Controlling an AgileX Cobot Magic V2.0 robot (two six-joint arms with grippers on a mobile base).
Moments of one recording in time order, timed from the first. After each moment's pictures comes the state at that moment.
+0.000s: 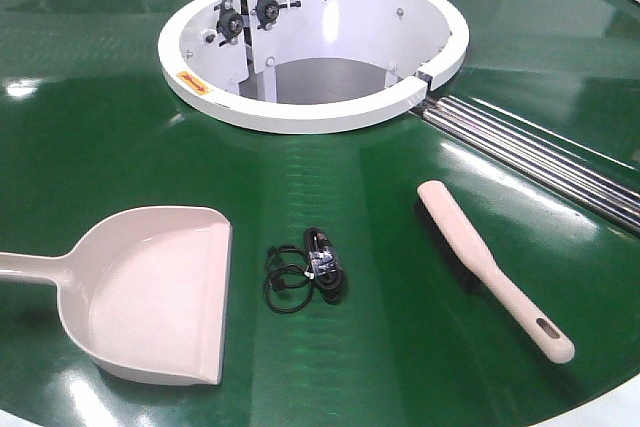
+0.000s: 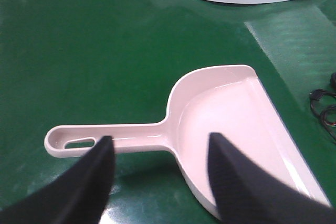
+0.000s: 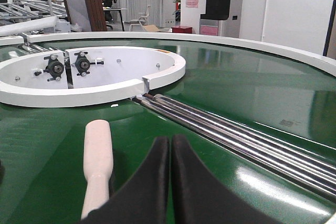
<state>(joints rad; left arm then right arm) -0.06 0.65 -0.54 -0.02 0.52 0.10 0.01 -0.01 0.03 -0.09 0.07 0.06</state>
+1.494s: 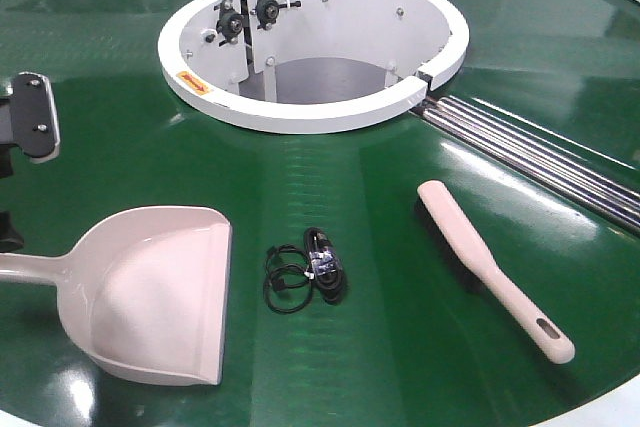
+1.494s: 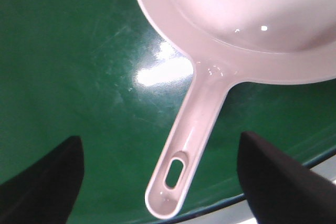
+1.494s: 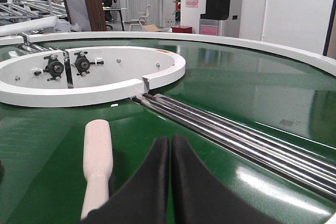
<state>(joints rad) -0.06 1.46 -1.25 0.07 1.12 1.16 0.01 -0.01 0.03 -0.09 0.07 0.06</state>
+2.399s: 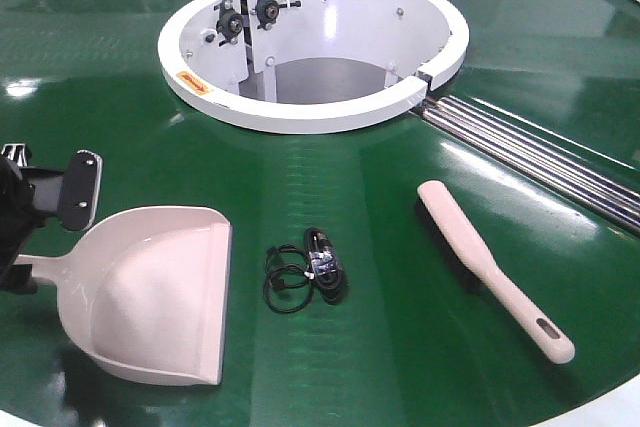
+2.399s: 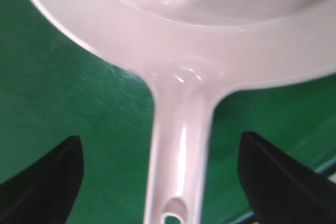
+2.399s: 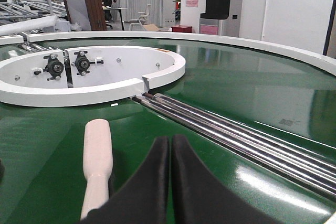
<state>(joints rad) -0.10 1.58 -1.12 0.17 0.99 1.29 0.01 -0.01 0.03 -0.09 0.07 0.06</state>
